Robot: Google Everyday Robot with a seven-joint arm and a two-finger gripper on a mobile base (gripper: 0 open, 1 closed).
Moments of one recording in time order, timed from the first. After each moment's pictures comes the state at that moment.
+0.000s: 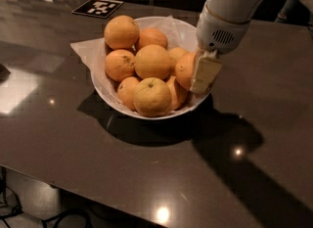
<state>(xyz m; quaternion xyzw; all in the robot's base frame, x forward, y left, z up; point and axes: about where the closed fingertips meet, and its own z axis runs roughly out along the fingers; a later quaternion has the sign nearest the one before) 0.516 -0.100 0.922 -0.64 0.76 0.03 0.10</state>
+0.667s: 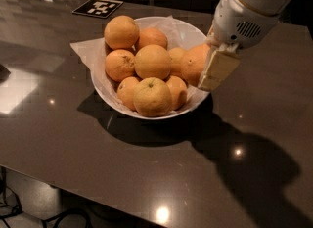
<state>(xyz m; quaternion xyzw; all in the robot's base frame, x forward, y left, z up) 0.489 -0.104 0.958 -0.64 0.75 0.04 0.16</state>
